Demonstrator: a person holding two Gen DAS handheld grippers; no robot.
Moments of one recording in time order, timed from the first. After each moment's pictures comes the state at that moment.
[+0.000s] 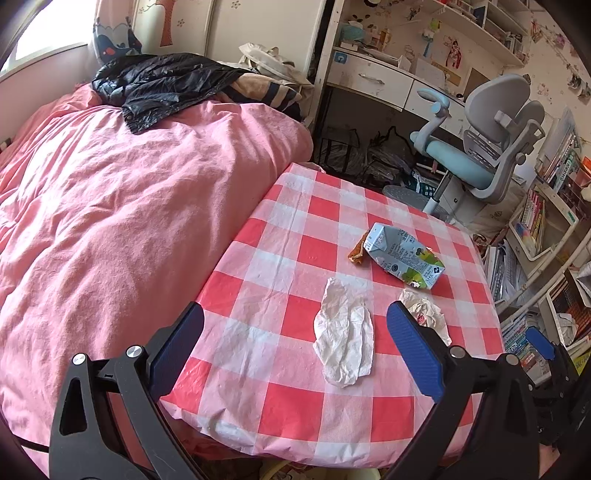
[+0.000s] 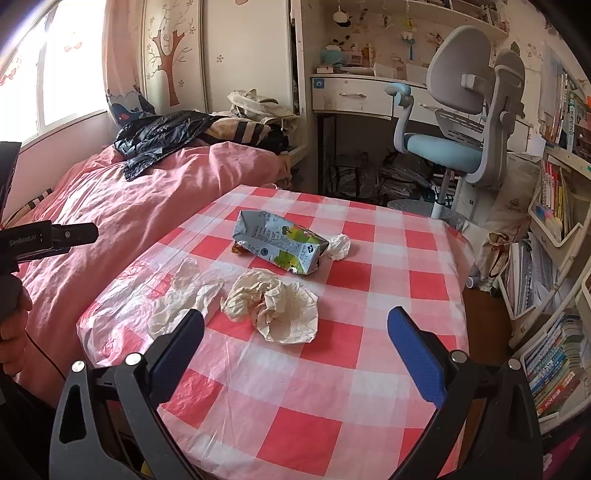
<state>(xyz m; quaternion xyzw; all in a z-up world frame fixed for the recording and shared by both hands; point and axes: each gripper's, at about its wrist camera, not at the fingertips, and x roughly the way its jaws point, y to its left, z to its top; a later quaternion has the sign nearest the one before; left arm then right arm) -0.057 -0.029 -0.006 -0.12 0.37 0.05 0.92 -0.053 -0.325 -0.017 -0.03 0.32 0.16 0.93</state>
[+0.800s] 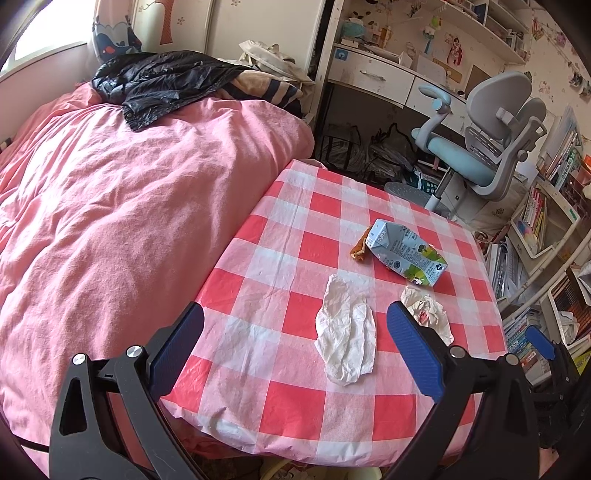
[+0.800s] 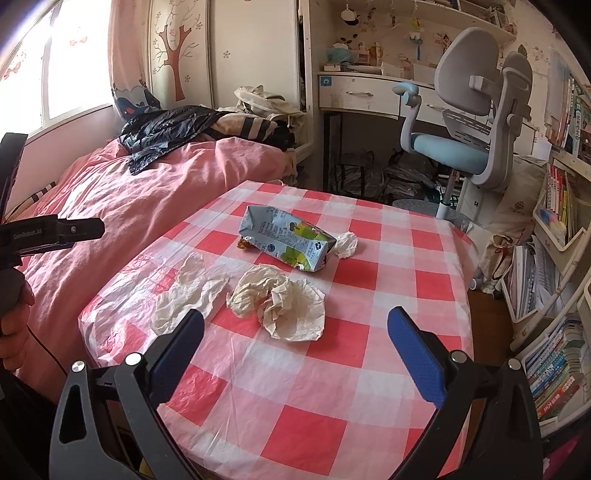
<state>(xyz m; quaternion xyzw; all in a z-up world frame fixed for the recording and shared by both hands) -0.057 -0.029 -0.007 -0.12 0.37 0.05 0.92 -0.053 -0.319 -0.020 -0.04 0.32 0.16 0.93</state>
